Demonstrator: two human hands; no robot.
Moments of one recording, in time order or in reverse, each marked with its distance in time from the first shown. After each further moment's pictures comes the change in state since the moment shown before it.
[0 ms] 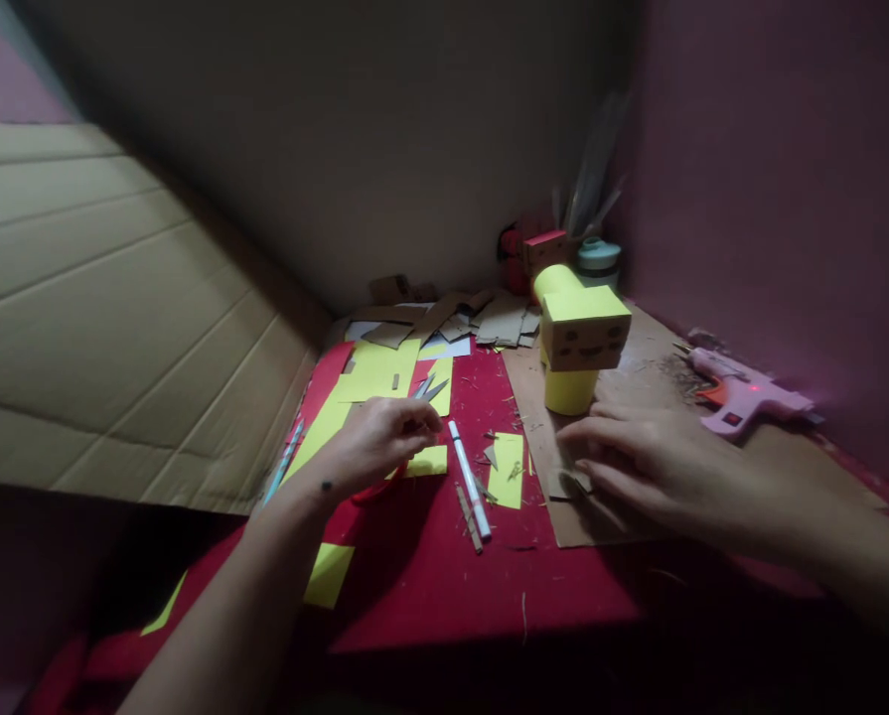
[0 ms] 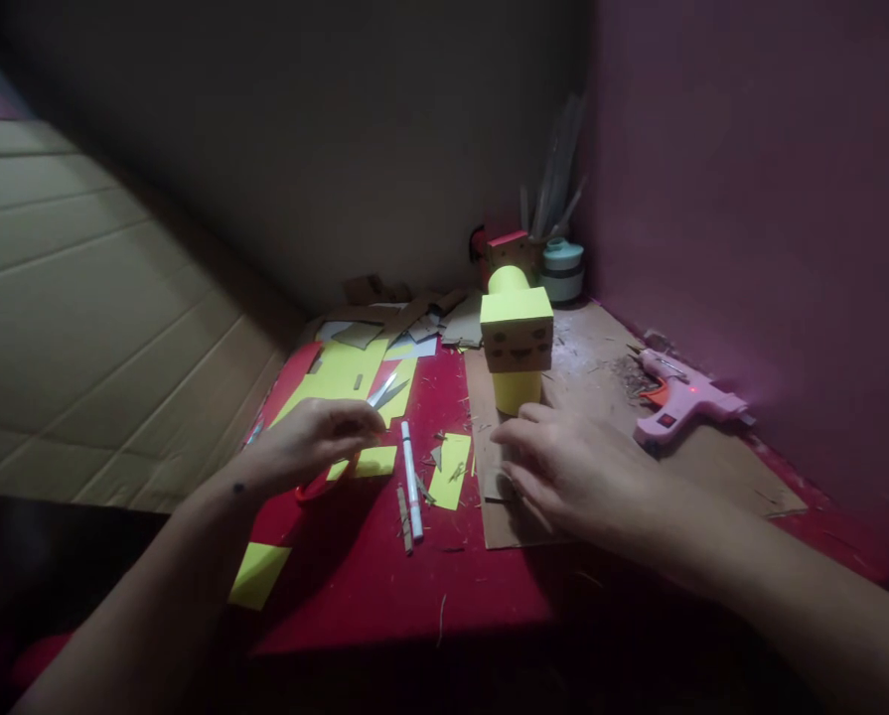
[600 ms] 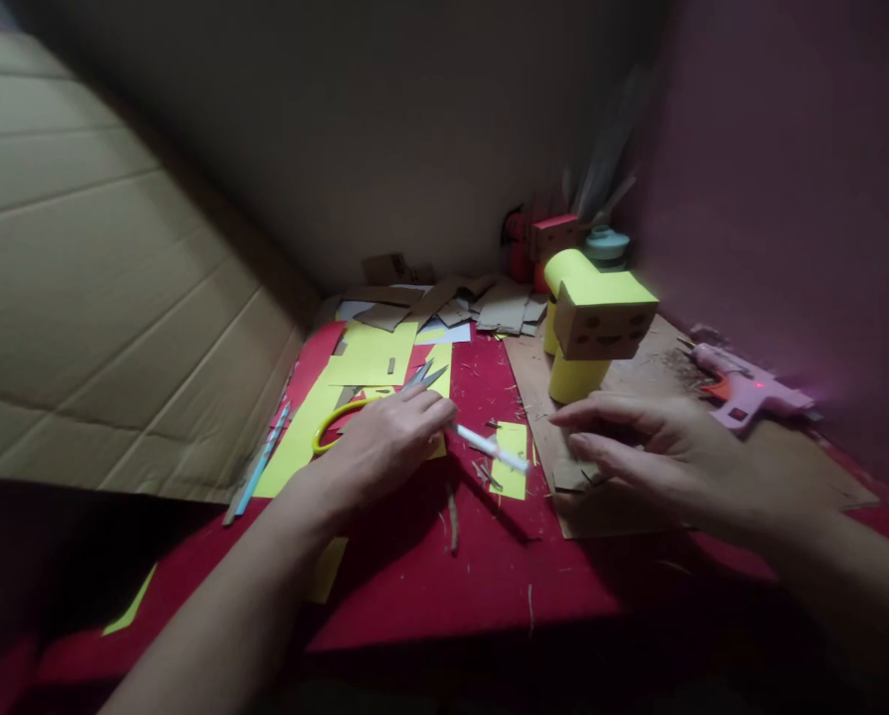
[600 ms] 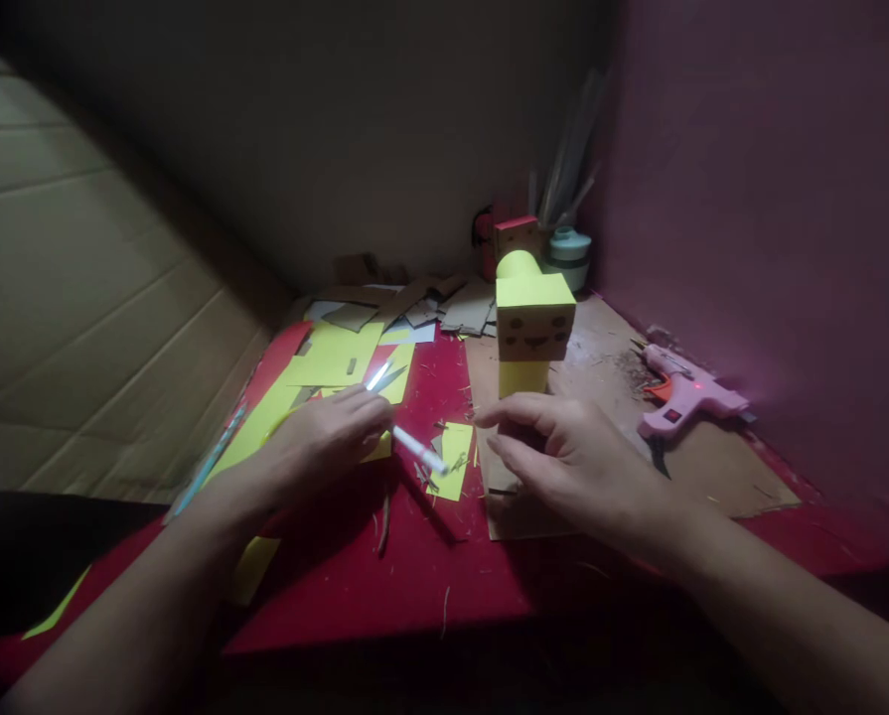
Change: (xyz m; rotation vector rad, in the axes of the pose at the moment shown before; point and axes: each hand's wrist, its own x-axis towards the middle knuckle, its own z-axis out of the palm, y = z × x) left_hand -0.001 -0.008 0.026 0.233 0.198 0.369; right_hand 0.003 -0.019 0.007 0.492 0.083 0.267
